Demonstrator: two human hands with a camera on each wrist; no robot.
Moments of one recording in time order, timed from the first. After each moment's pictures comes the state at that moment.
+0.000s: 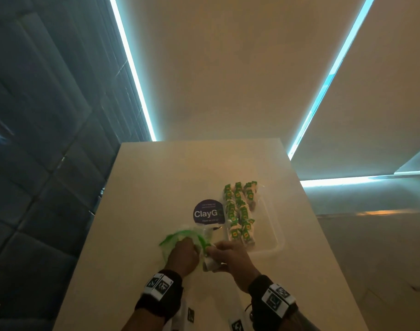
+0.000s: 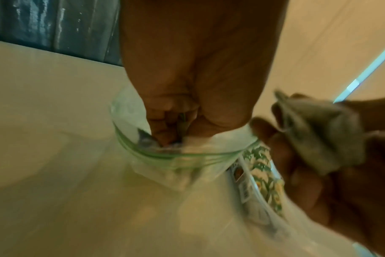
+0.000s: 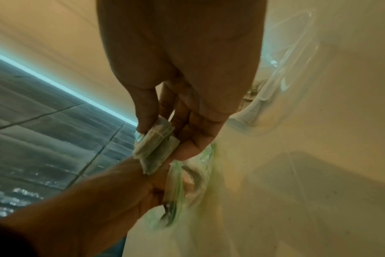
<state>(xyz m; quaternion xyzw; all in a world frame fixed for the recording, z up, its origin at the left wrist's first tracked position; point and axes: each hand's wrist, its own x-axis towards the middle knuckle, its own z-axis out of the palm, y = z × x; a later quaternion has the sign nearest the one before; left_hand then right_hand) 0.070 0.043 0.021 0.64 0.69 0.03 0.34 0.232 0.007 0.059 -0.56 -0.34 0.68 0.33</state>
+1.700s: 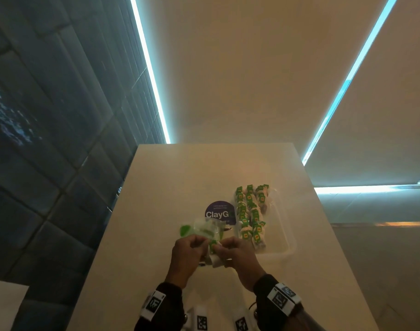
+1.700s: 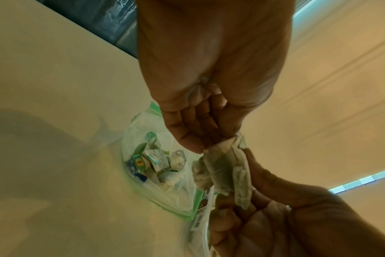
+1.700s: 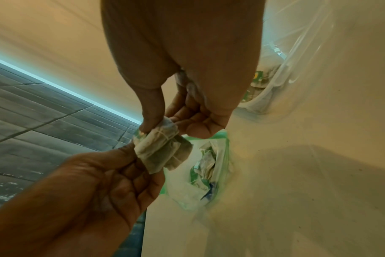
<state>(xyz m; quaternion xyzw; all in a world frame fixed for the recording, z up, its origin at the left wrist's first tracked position) 0.061 0.012 0.056 0.43 0.65 0.38 0.50 0.221 0.009 0.060 -0.55 -0.34 0.67 0.37</state>
